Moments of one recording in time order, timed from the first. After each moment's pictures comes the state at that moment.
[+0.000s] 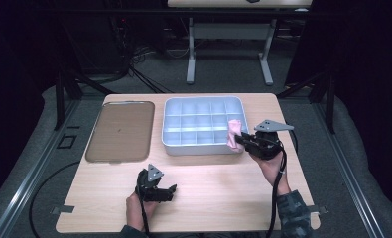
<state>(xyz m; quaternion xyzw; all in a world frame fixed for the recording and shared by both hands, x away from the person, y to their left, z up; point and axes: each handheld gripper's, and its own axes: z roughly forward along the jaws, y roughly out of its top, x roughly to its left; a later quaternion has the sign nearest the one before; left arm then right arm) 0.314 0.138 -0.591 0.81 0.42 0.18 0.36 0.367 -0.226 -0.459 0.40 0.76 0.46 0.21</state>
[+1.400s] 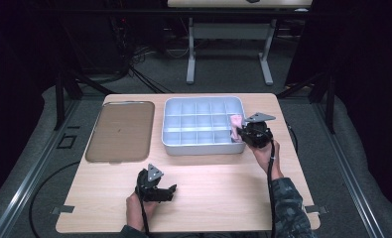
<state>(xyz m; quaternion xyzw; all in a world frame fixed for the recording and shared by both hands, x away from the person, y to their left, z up) 0.314 0.138 -0.591 0.81 0.42 0.18 0.36 0.433 -0.225 -0.502 0.43 0.78 0.37 0.26</state>
